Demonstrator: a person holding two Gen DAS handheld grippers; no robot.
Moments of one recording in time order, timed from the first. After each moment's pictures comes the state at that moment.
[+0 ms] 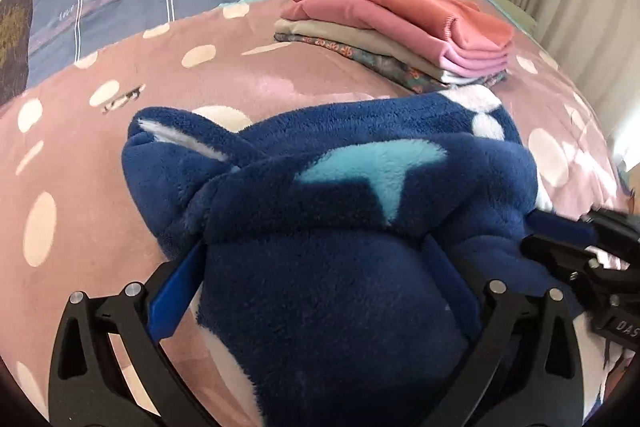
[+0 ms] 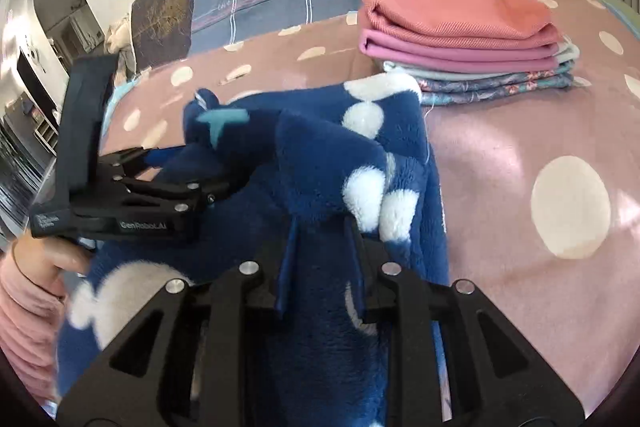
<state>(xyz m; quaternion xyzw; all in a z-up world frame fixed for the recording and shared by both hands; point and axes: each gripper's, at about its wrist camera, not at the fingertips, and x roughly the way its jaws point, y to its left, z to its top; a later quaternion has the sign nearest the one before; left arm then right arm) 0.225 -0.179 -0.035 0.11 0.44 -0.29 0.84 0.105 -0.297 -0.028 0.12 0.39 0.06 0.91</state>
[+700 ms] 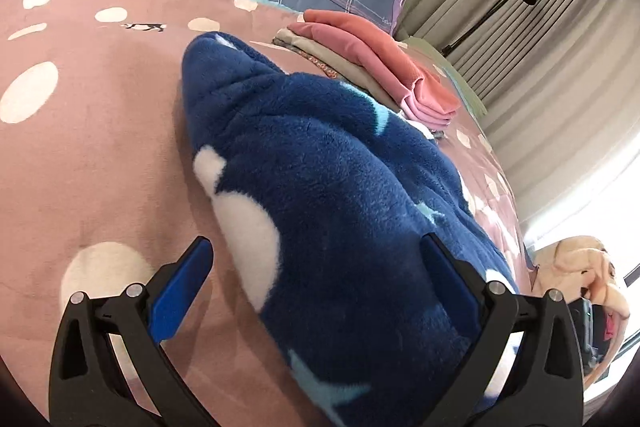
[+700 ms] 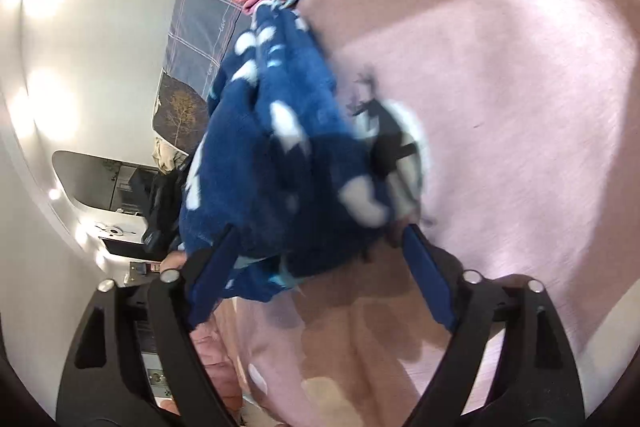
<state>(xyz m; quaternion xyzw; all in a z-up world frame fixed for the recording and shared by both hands) 0.203 -0.106 -0.043 -0.12 0.44 -0.35 0.81 -0.078 -0.361 -0.096 0.53 0.38 0.10 0.75</state>
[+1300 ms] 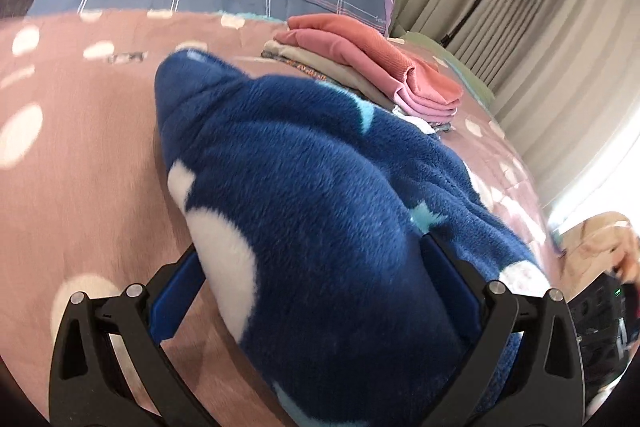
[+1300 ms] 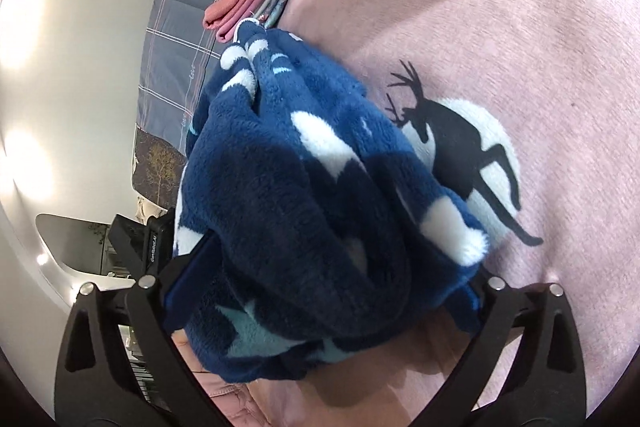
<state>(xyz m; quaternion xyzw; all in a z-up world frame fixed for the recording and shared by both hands) 0.196 -0.132 -0.039 -0.06 0.41 -0.35 0.84 -0.041 -0.327 -0.100 0.57 0.34 -0.01 0.75</state>
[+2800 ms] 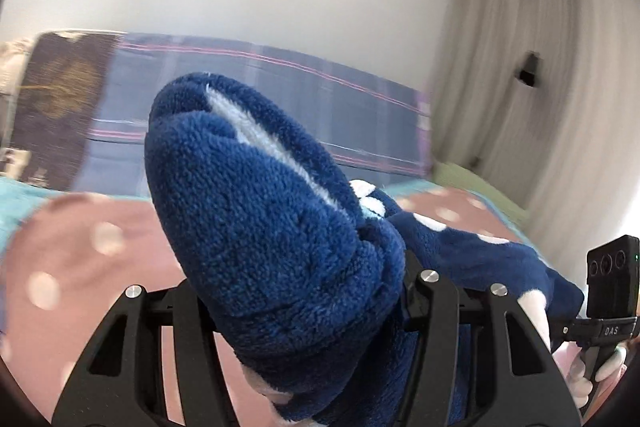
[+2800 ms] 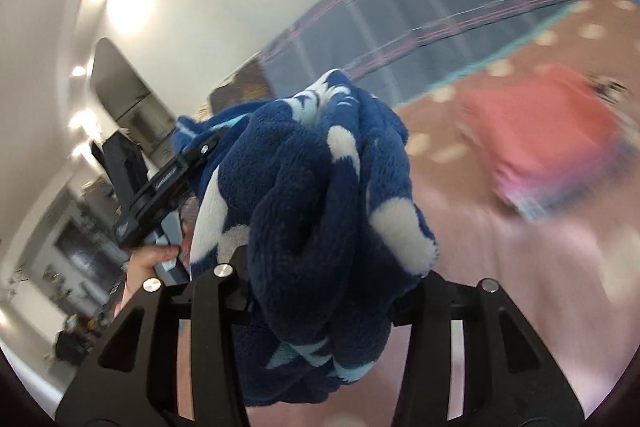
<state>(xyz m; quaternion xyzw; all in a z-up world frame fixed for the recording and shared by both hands) 0.321 0.004 0.162 -0.07 0.21 -0.26 0.94 0.168 -0.272 0.106 0.28 0.27 0.19 0.90</state>
